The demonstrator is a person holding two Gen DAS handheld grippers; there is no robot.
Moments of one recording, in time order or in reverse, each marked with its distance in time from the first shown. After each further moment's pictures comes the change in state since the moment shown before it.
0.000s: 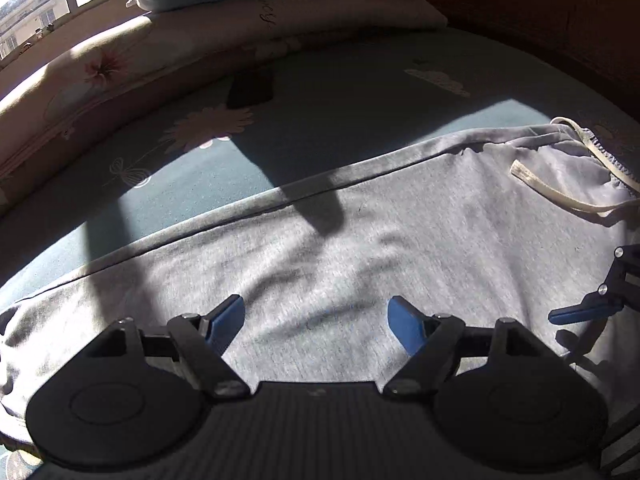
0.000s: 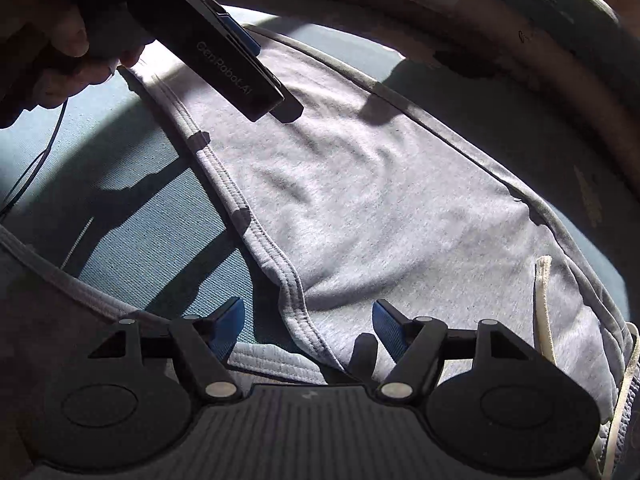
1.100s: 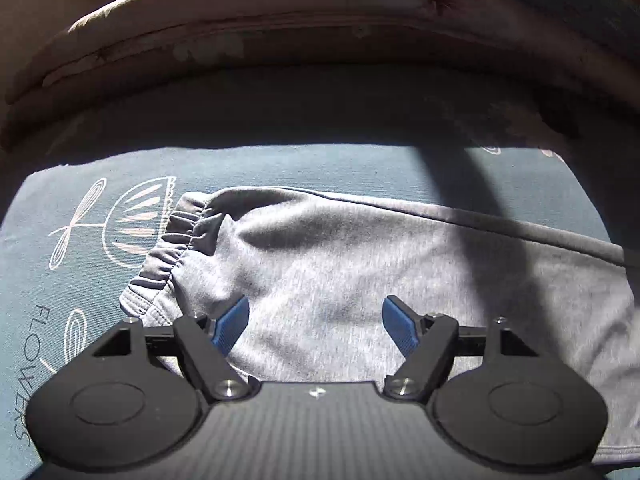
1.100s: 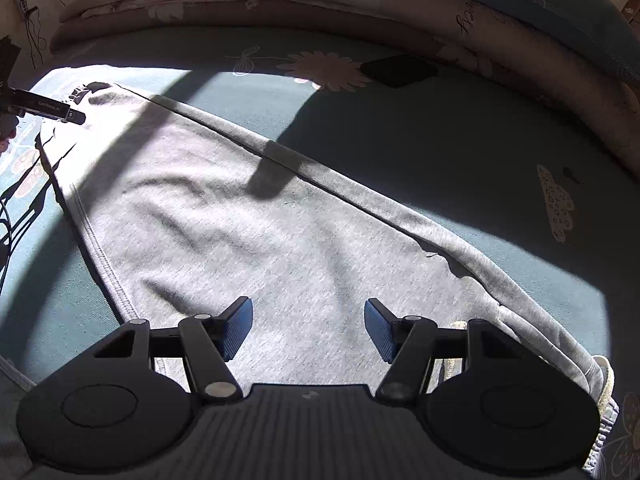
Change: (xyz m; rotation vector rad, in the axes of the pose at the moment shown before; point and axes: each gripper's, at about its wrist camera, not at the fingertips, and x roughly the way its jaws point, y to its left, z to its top) left arm -0.021 0.221 -0.060 -0.438 0.048 0.340; right arm 0.011 -0.110 0.058 0.171 0.023 -0.009
